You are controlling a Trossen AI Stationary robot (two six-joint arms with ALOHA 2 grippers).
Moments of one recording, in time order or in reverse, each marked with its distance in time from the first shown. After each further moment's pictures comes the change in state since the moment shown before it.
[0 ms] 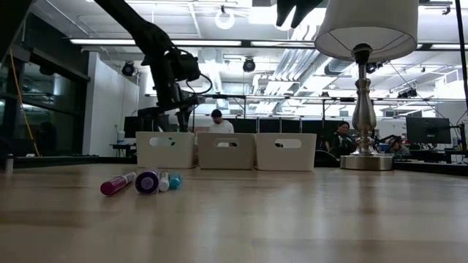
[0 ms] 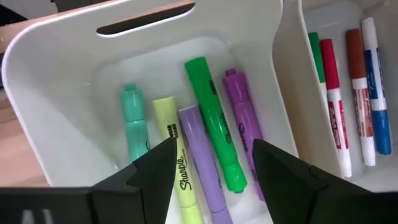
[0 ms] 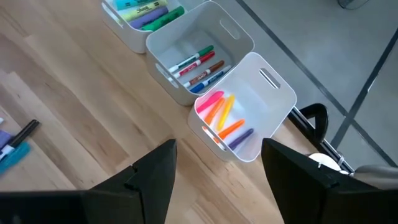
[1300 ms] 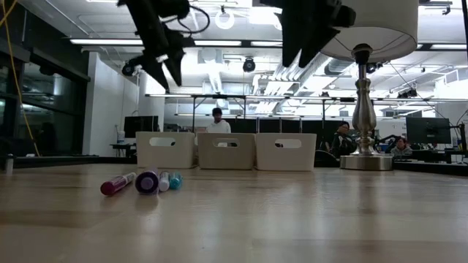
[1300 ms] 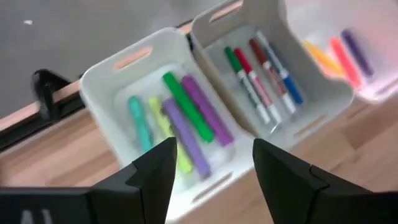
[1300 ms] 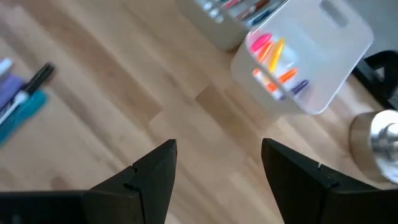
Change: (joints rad) left arm -0.221 -0.371 -0.011 -0.149 -0.200 0.076; right arm 0.077 0.001 -0.310 0.217 -0.115 0.159
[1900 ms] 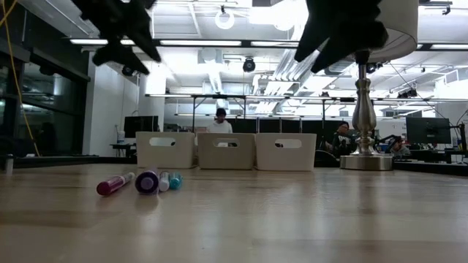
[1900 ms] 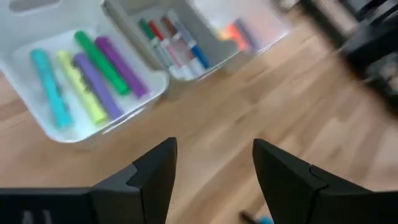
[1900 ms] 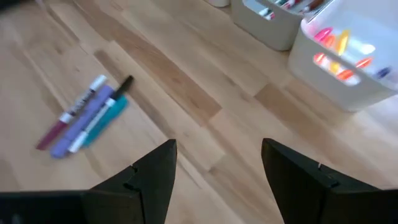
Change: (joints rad) left arm -0.369 -0.464 -0.453 0.241 -0.043 -0.284; right arm 0.149 -0.241 -0.425 0.480 0.034 0.096
